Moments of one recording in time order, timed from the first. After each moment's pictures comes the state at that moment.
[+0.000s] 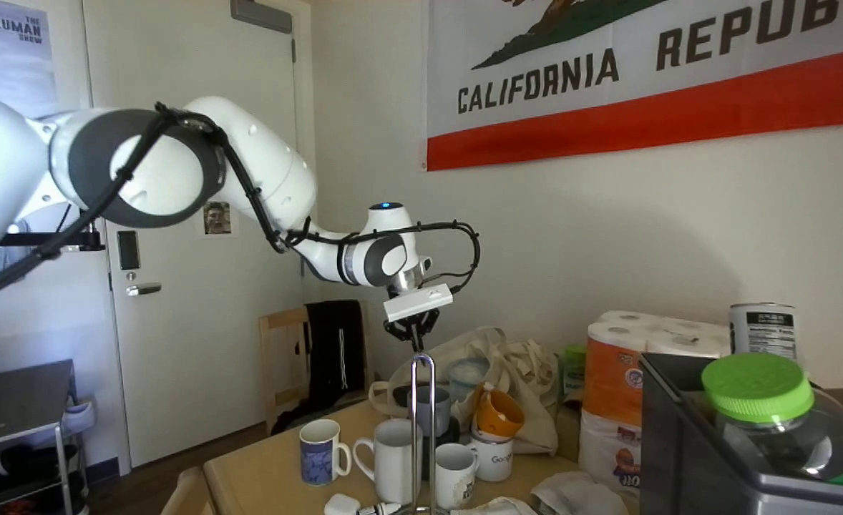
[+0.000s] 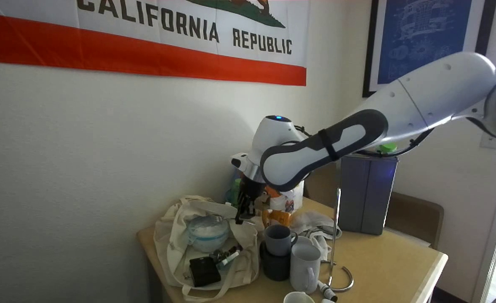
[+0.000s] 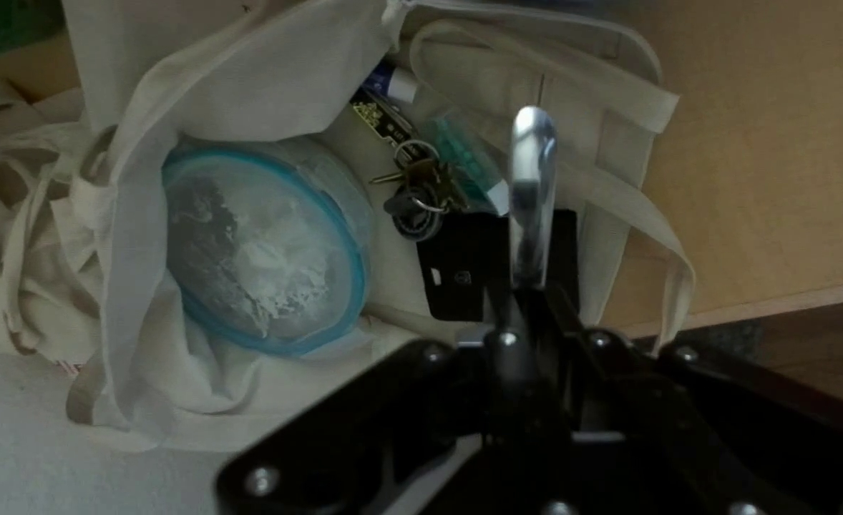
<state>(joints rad) 0.07 0.69 0.23 -1.48 -0.16 2.52 -0.85</state>
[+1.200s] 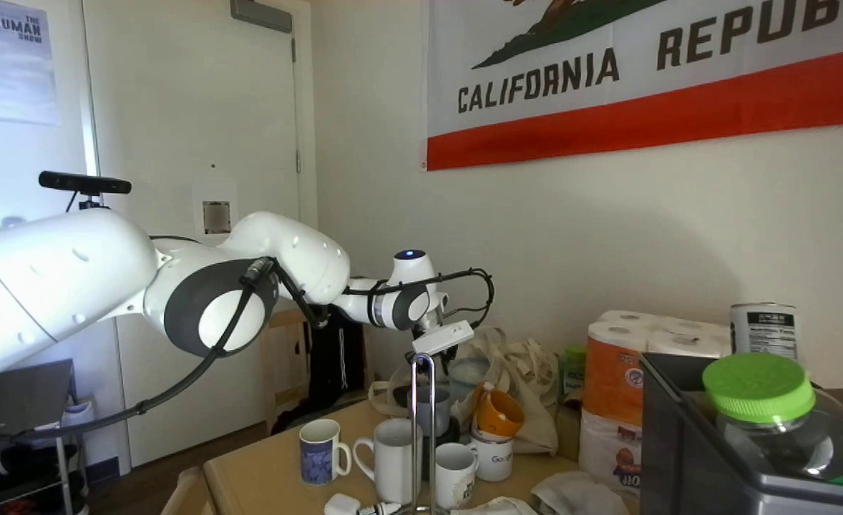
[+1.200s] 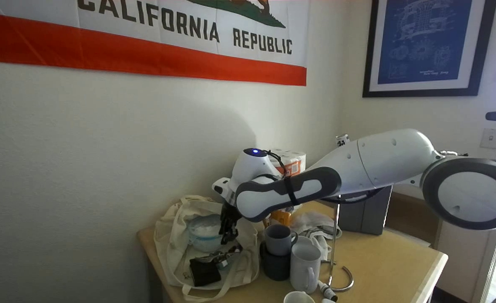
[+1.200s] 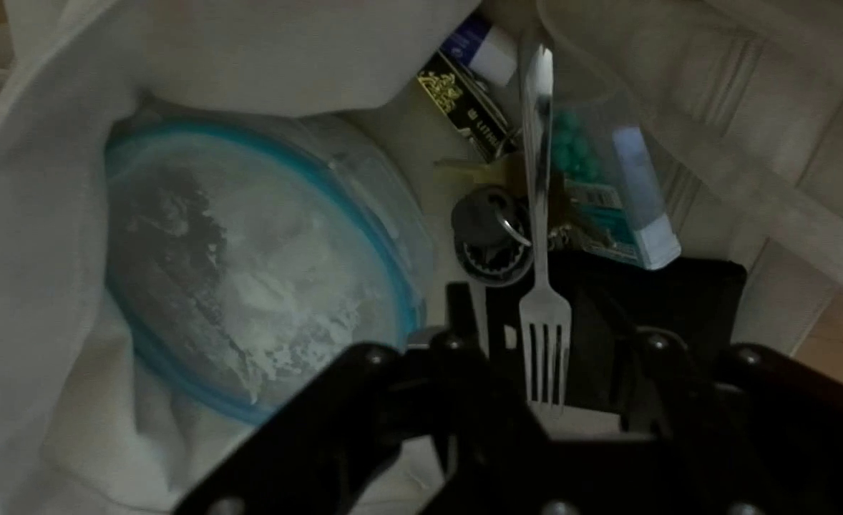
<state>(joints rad) 0.15 1.16 0.18 -0.90 -0.19 2.43 -0.94</state>
